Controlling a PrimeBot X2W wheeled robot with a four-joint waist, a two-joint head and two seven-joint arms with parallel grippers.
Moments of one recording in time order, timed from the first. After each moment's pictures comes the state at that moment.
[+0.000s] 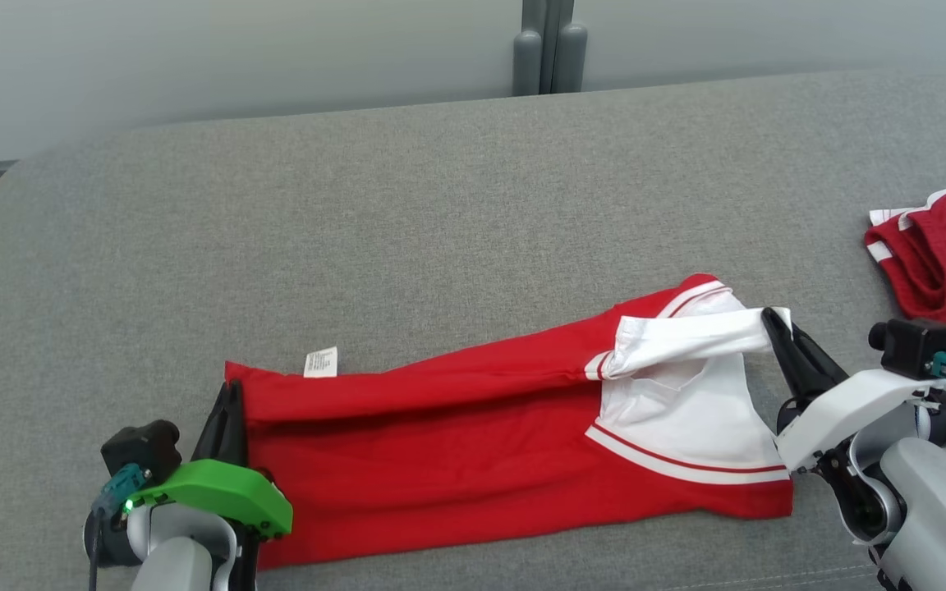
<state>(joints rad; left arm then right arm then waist) -0.30 0.05 -0.03 0.67 -0.35 -0.13 -0.26 -0.41 -0.44 0.52 0.54 0.86 0.13 -0.26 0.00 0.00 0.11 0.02</state>
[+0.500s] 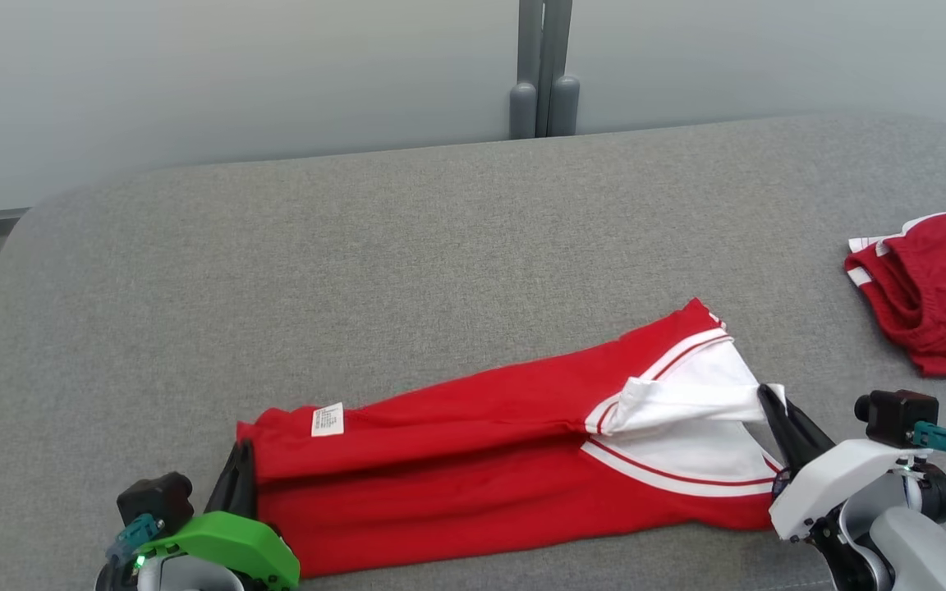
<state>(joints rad) -0.20 0.05 -0.05 0.69 -0.38 -0.13 -0.26 -0.29 -0.39 0.47 0.58 0.81 0.13 -0.26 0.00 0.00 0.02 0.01</state>
